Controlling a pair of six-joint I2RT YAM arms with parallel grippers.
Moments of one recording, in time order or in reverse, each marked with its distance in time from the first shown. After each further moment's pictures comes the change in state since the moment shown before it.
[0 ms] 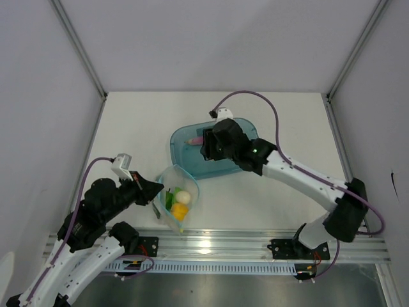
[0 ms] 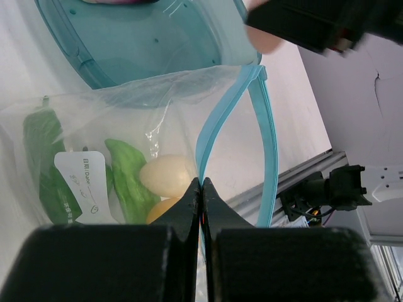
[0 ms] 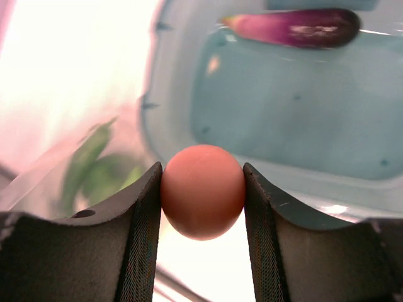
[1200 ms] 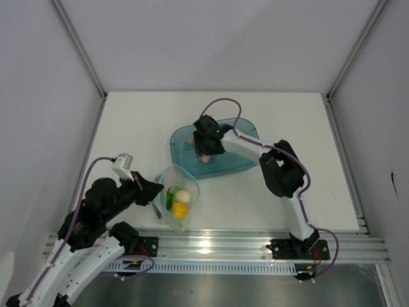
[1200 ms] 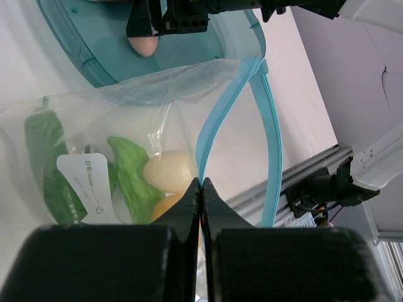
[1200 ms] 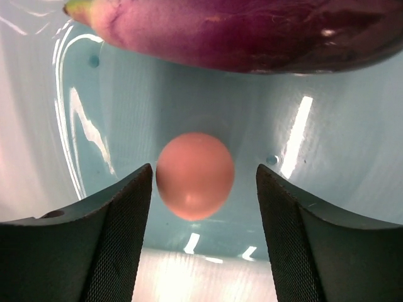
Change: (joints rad) left arm 0.000 0.008 0.001 -0.007 0.005 0.023; right arm -0.130 0.628 0.327 -0.072 -0.058 0.012
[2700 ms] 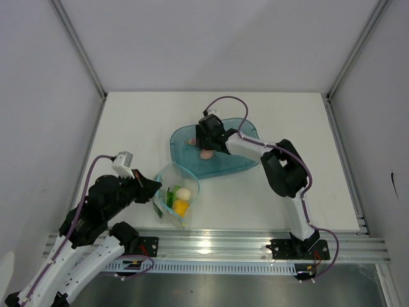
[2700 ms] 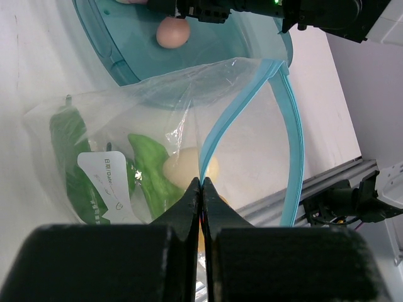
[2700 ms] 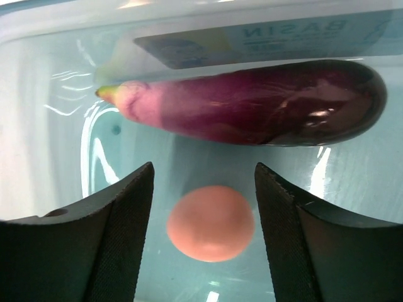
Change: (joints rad) left arm 0.000 0.041 0.014 -0.023 -0.079 0.009; right arm -0.032 -0.016 -0.130 0.327 0.021 -0.003
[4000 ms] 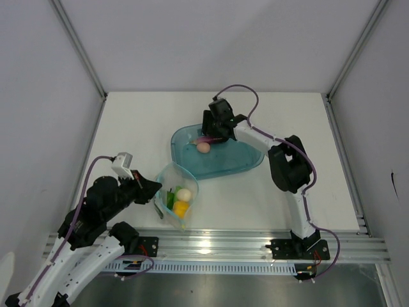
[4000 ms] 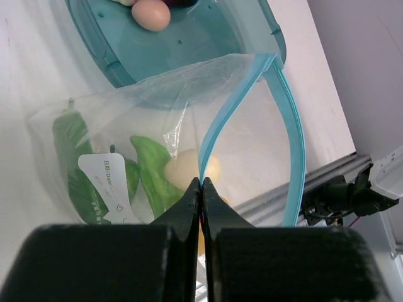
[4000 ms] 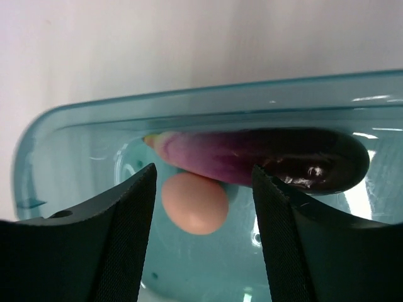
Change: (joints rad) left arm 0.000 -0.015 -0.001 0.004 0.033 0.010; right arm -0.106 -0.003 0.163 -0.115 -0.121 0.061
